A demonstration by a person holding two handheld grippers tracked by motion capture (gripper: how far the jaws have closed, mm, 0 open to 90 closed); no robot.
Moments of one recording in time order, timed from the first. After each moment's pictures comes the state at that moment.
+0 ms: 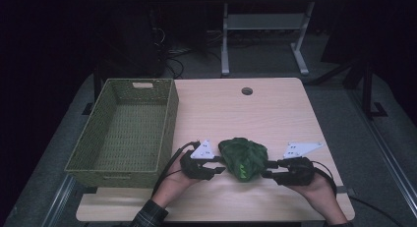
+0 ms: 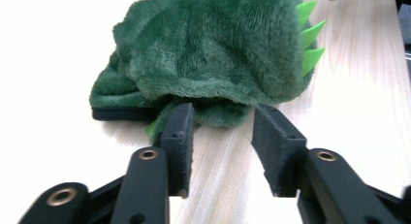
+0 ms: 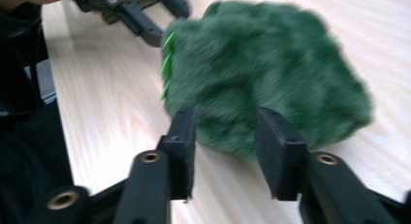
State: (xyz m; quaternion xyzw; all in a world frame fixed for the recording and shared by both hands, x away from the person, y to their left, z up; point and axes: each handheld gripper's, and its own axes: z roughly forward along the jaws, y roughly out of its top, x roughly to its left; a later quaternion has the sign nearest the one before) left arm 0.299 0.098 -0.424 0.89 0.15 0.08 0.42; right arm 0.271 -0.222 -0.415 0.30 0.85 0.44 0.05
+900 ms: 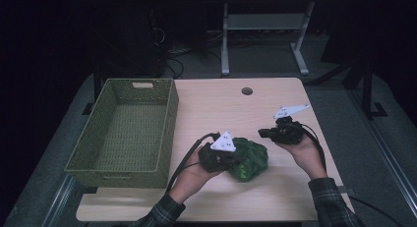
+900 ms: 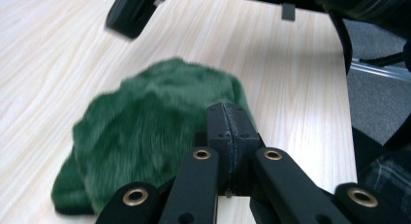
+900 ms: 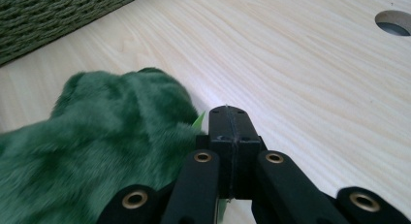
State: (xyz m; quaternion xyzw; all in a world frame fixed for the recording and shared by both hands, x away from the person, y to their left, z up) left arm 0.300 0.039 -0.384 0.89 0.13 0.05 0.44; right arm 0.372 -0.212 -0.400 0.35 0.84 0.40 0.09
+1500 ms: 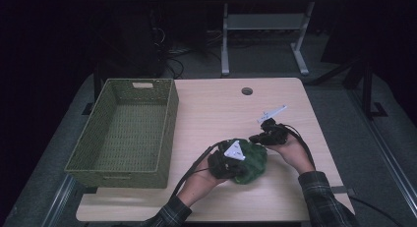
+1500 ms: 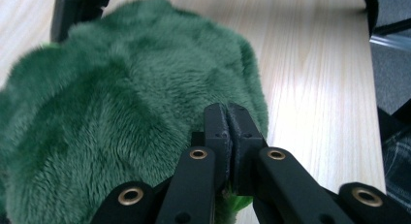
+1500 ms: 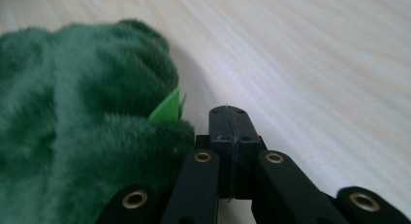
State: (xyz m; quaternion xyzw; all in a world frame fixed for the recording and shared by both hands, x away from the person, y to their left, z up) left arm 0.298 0.025 -0.426 0.92 0.13 0.02 0.37; right arm 0.400 -0.188 -0.445 0.33 0.88 0.34 0.03
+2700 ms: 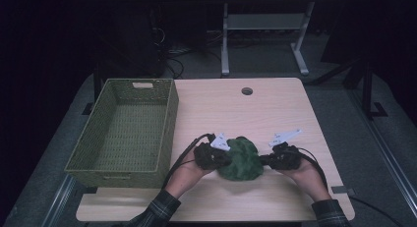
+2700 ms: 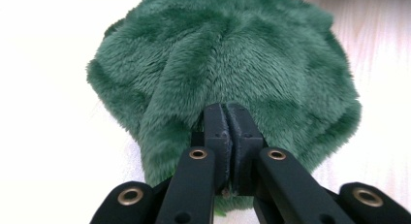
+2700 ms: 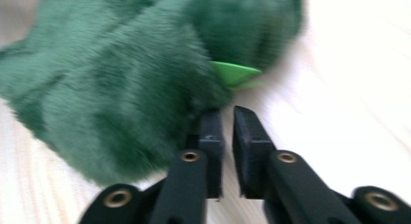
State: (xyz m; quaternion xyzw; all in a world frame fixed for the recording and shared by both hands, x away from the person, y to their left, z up) left arm 0.322 0.062 -0.416 0.92 0.15 0.05 0.35; right arm 0.323 -0.214 -0.450 0.33 0.88 0.35 0.06
